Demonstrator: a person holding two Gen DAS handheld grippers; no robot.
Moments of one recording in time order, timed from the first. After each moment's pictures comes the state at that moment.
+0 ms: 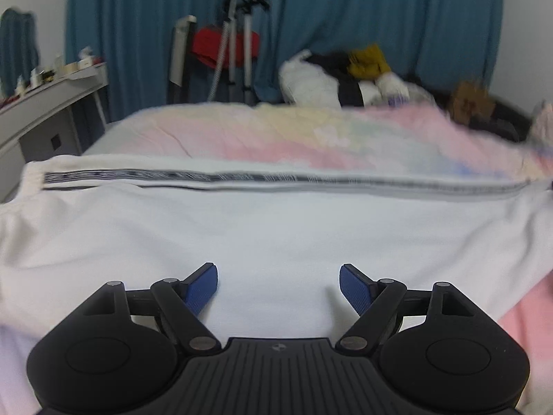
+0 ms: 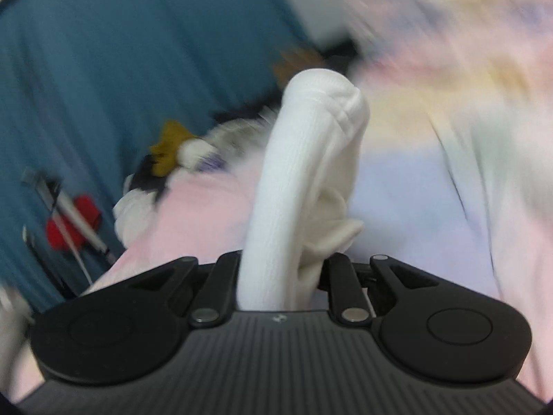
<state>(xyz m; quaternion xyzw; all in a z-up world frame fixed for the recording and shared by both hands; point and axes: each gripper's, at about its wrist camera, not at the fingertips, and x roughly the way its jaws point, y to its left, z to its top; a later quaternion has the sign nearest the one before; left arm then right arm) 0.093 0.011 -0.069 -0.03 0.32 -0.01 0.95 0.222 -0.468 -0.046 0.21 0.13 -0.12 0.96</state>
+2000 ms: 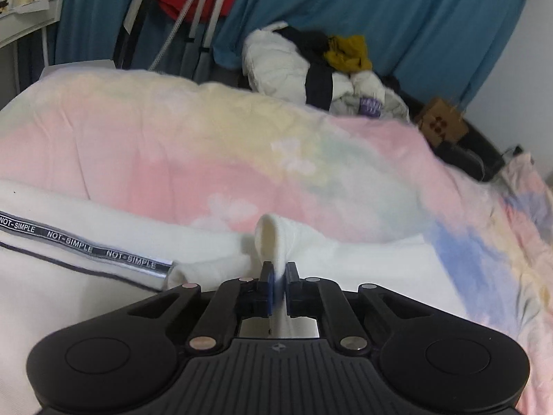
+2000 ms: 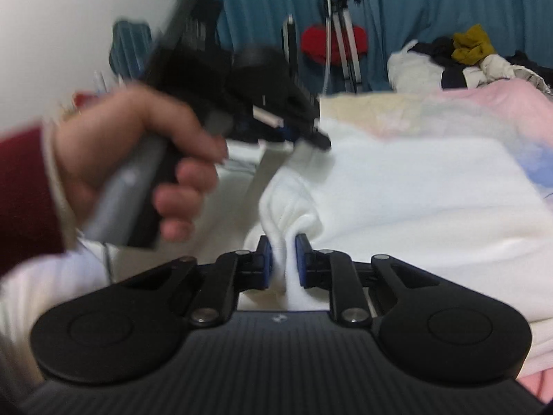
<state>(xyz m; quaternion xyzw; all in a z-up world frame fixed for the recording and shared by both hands) 0.272 -0.005 -0.084 -0.12 0.40 -0.11 0.90 0.119 -0.172 -0.082 0.02 0.29 0.28 0.91</state>
